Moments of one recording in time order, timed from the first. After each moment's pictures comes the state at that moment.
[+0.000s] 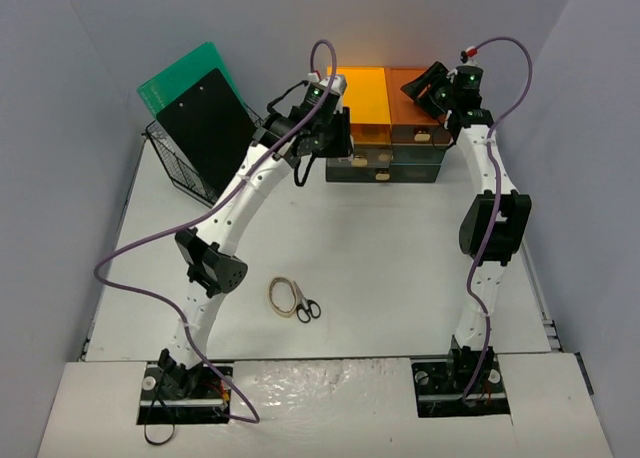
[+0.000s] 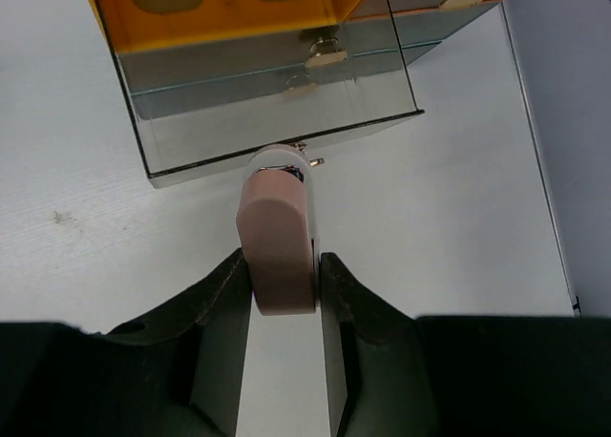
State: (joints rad) left arm -0.68 2.22 2.65 -1.07 -0.05 -0.51; right arm -0.01 2.26 2.17 -0.24 -0.31 0.71
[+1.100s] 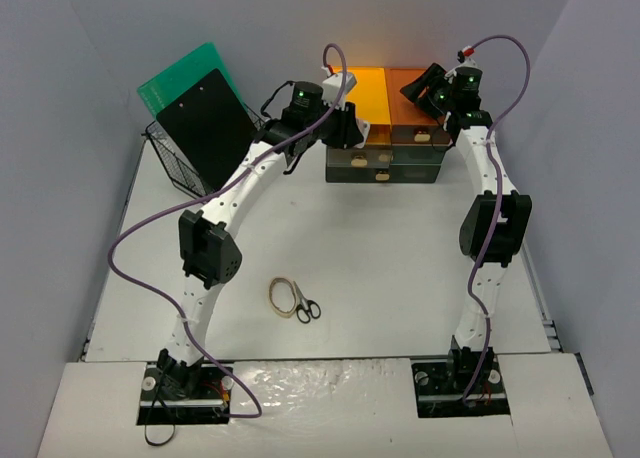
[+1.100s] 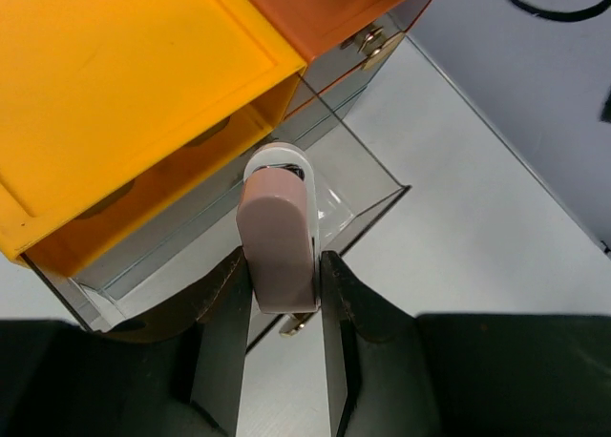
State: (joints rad) left arm -0.55 2.25 2.39 -0.52 0.39 -0.21; right arm -0.01 2.24 2.13 -0.21 -0.31 0.64
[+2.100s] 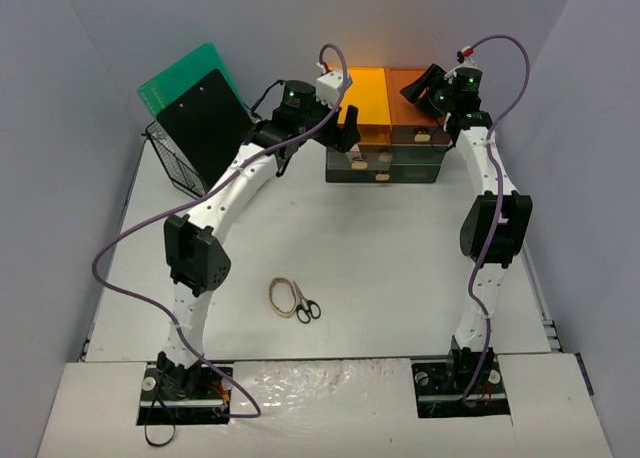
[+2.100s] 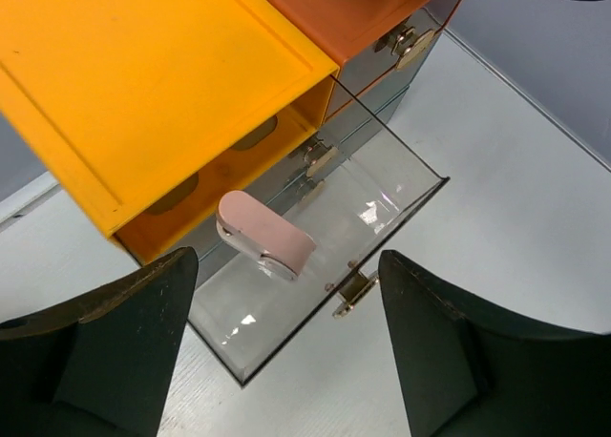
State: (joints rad) left arm -0.54 2.13 2.26 -0.47 0.32 -0.07; right arm -0.01 2.23 2.11 -0.21 -0.31 0.61
